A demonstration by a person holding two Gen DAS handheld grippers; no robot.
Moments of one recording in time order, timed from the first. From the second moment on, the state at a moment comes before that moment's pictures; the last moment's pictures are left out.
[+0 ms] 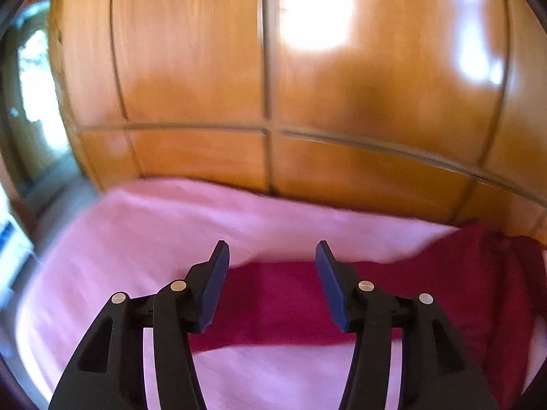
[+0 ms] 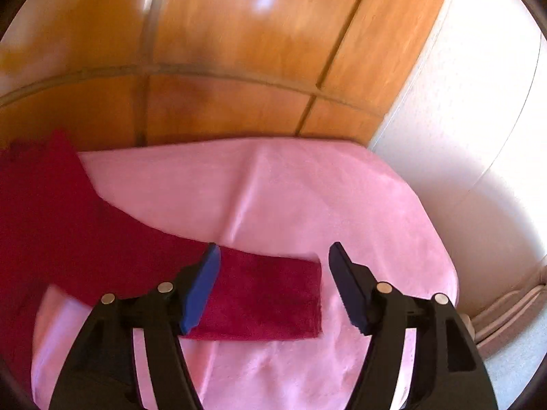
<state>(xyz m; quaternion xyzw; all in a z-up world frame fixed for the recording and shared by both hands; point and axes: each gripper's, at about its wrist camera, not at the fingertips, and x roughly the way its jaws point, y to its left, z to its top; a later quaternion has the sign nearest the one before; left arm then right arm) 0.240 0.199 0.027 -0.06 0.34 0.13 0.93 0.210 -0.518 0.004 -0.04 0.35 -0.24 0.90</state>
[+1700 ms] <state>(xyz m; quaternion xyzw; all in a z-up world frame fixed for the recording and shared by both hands) 0.072 0.067 -0.019 -0.15 0.41 -0.23 0.87 0.037 -0.398 -0.052 0.04 0.43 0.08 0.90</state>
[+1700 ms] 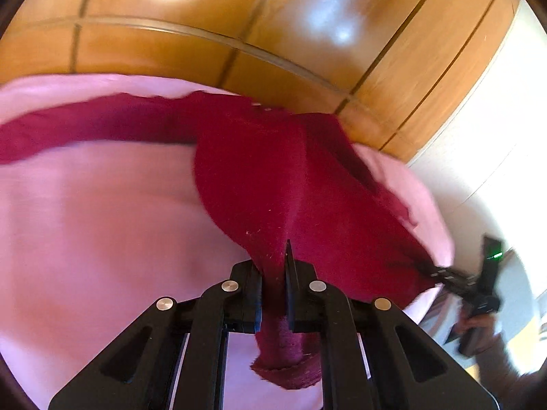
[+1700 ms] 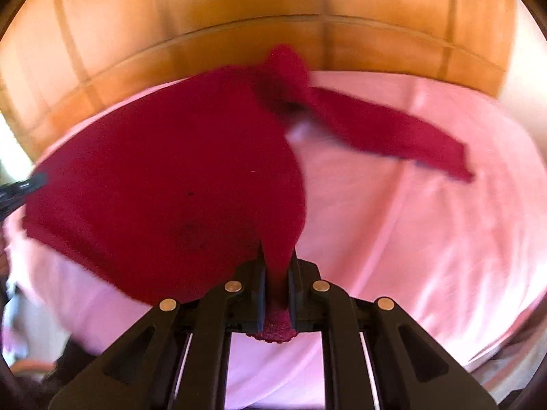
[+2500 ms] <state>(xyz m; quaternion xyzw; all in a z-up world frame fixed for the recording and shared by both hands) 0.013 0.118 -0.096 -0.34 0.42 -0.20 0.82 0.048 -0.390 -0.099 0.07 0.47 0.05 0.88</state>
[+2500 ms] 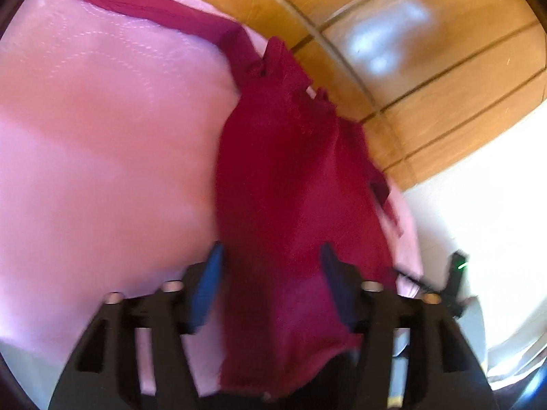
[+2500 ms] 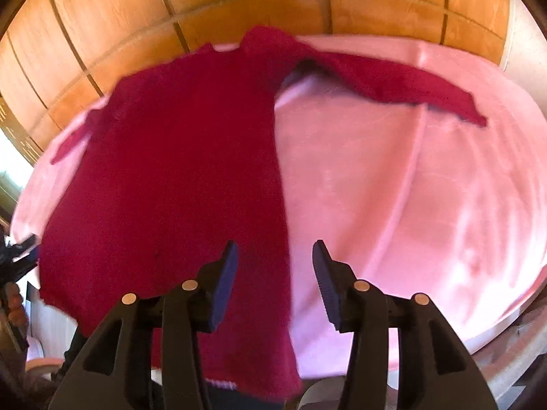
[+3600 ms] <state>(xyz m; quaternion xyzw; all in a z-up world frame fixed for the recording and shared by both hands) -0.016 0.057 -0.046 -0.20 0.42 -0.22 0.86 0.040 -0.379 -0.088 -0.01 0.43 0.02 0.90</state>
